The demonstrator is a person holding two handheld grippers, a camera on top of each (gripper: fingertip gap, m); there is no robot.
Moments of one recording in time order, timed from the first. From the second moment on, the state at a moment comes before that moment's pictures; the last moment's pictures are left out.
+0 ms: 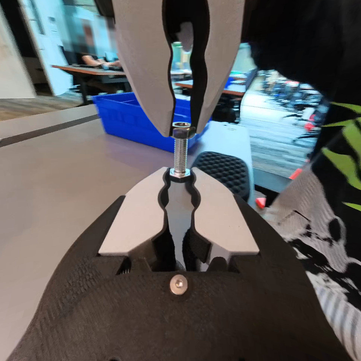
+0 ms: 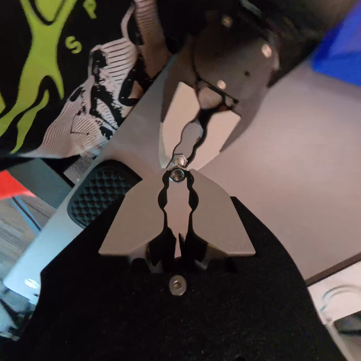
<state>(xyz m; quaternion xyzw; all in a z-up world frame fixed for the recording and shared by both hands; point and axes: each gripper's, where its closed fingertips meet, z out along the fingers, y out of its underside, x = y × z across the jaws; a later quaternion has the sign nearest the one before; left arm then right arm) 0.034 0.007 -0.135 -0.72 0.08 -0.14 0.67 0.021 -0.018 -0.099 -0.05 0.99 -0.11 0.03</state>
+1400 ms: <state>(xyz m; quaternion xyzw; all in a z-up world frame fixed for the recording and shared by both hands) 0.007 0.005 -0.129 -0.71 0.02 -0.12 0.69 0.001 -0.044 -0.081 0.26 0.68 -0.67 -0.14</state>
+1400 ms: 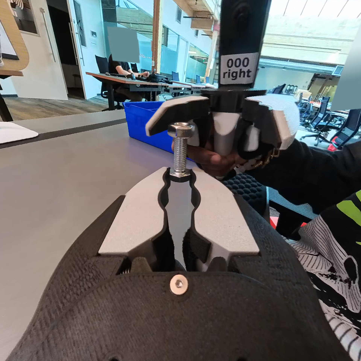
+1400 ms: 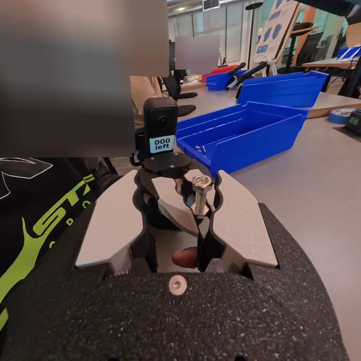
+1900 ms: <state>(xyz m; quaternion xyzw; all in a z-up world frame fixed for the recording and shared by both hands) 0.002 0.007 -0.132 -0.72 0.00 -0.10 0.69 0.005 -0.023 -0.077 0.30 0.63 -0.66 -0.25</state>
